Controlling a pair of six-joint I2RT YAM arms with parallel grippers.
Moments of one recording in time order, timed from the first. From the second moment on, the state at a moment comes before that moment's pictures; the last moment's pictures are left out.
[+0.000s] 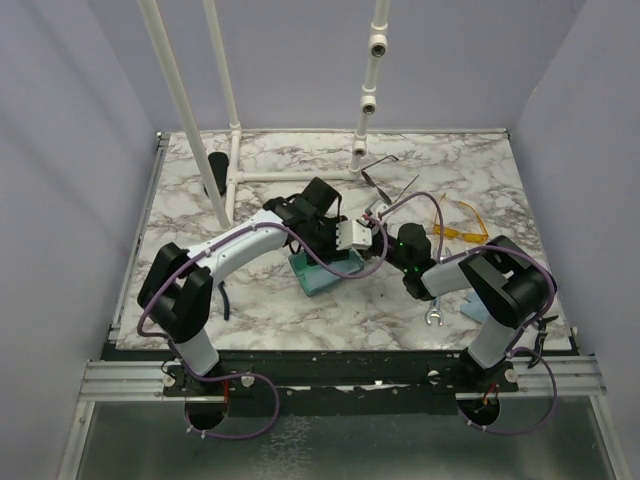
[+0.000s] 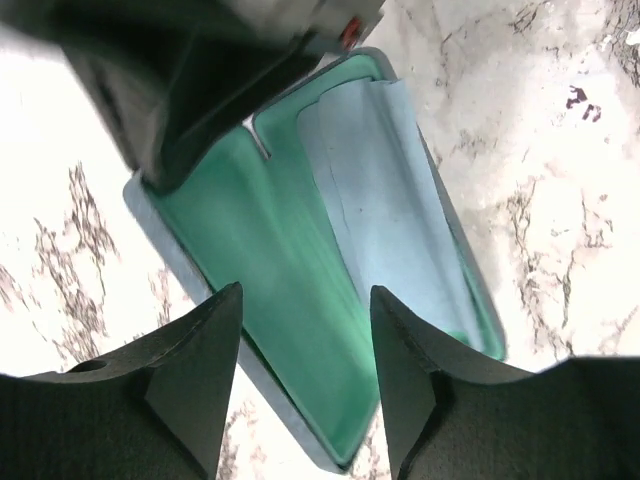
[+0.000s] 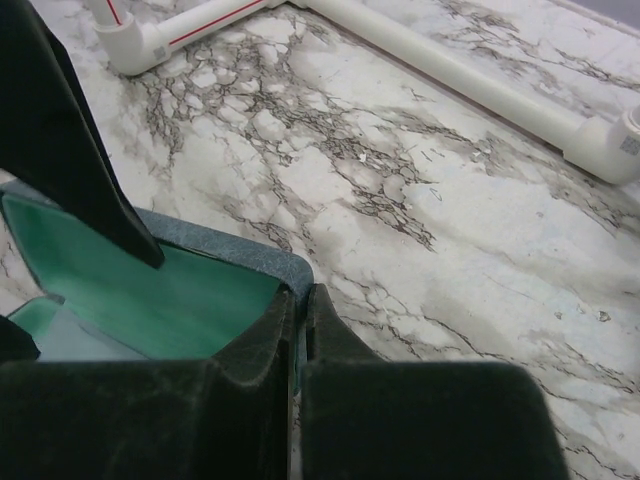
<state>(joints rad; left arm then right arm) -0.73 1.69 1.30 -0.66 0.33 0.83 0.58 1.73 0.52 1.11 -0.29 -0.03</state>
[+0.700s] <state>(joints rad) -0.43 1.56 1.15 -0.66 0.58 0.70 0.58 1.74 0.52 1.13 -0.26 -0.03</state>
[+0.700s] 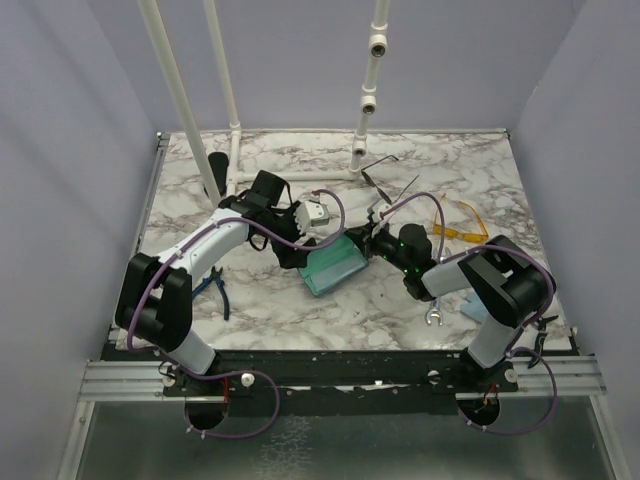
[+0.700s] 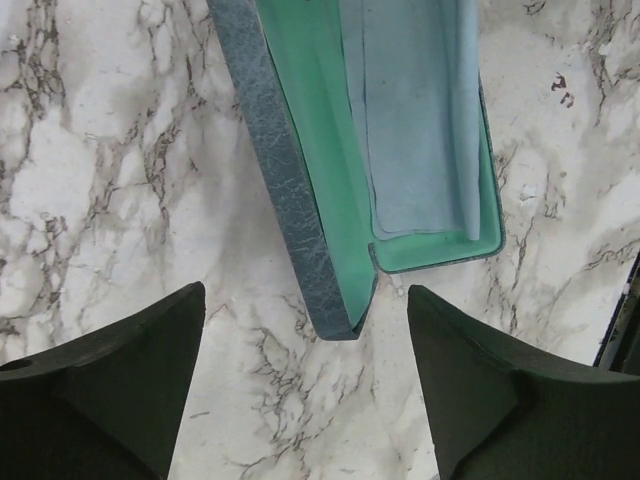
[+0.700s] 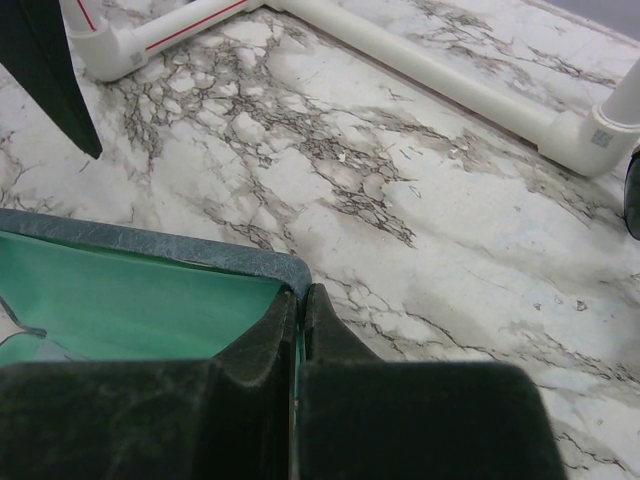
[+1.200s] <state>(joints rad) -0.43 1.63 1.11 -0.55 0.60 0.63 0.58 1.75 0.52 1.16 -0.24 -0.02</state>
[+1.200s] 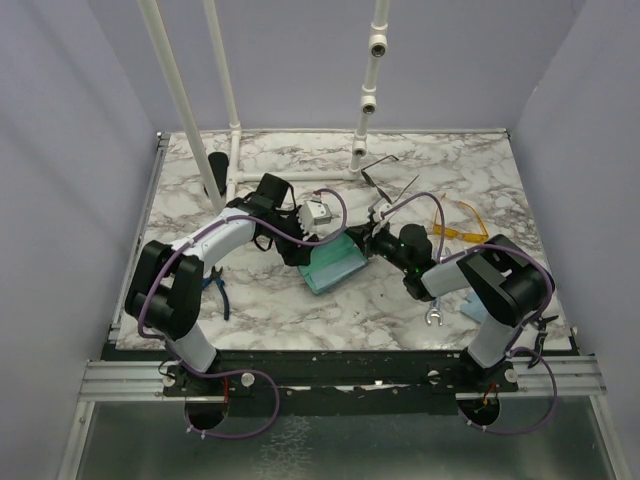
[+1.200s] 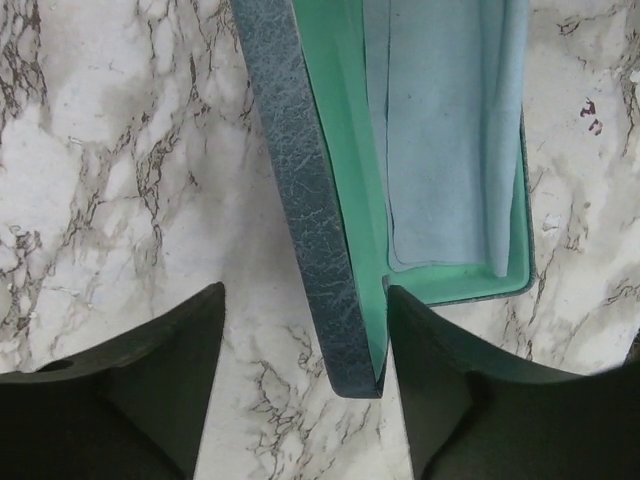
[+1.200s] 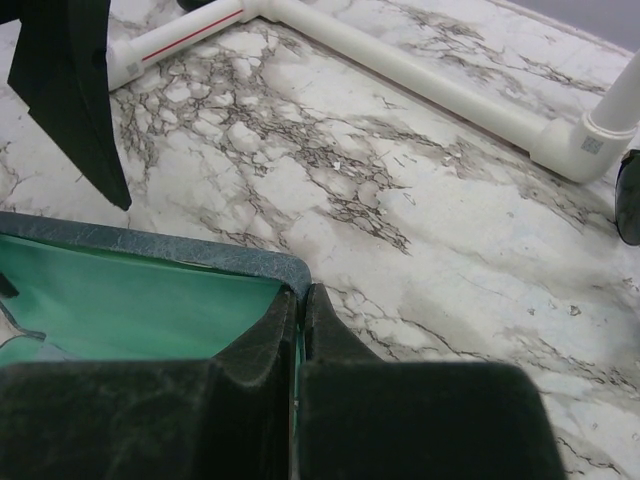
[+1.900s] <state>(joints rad) -0.46 1.66 1.11 -0.52 0.52 0.63 0.58 1.78 0.52 1.18 -0.24 0.00</state>
